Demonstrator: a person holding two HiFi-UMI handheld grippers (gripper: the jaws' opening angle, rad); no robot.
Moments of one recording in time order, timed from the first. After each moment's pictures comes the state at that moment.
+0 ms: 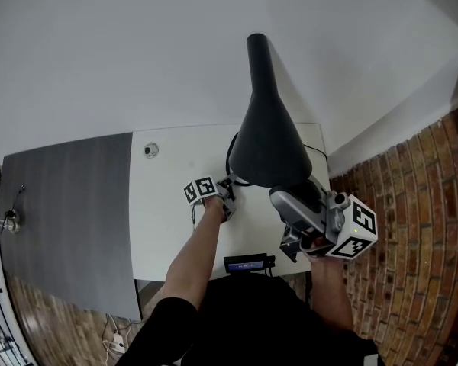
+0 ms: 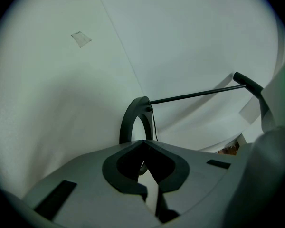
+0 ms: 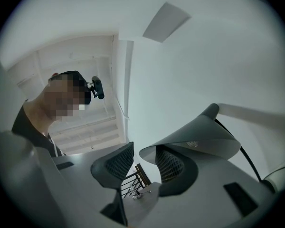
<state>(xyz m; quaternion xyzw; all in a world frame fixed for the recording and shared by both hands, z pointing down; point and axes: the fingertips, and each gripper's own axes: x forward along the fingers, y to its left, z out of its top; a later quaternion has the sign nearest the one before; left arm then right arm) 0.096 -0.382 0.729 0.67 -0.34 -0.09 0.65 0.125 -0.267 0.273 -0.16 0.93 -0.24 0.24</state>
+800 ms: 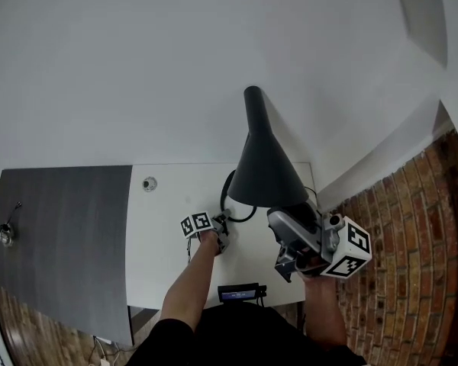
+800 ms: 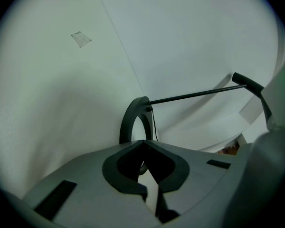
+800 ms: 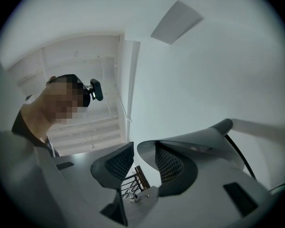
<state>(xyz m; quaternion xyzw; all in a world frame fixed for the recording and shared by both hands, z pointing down) 0.095 -0.381 0.734 0.67 -0.34 -0.09 0.65 0.124 -0.277 0.234 -0.15 0.93 -0.20 0.25</state>
